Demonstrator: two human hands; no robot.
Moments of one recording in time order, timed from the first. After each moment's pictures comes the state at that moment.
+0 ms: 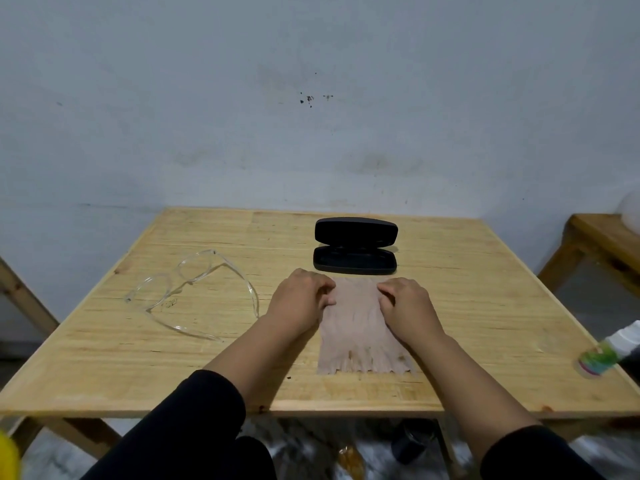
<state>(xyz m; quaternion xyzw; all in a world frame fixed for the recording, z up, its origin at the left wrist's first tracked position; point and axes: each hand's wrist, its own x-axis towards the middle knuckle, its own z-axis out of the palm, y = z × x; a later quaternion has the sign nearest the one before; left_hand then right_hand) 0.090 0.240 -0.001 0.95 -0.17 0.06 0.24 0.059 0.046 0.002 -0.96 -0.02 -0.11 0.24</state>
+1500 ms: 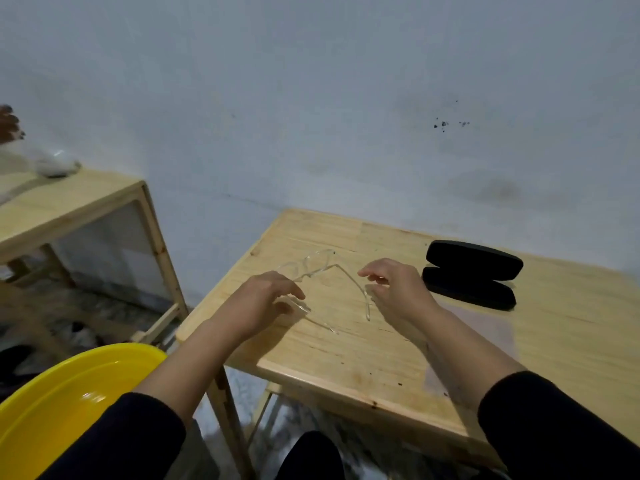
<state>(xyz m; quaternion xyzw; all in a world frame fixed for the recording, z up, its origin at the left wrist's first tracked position) 0.004 0.454 0.037 0.96 -0.12 0.12 0.21 0.090 0.209 0.040 -0.91 -0.26 -0.05 0.32</state>
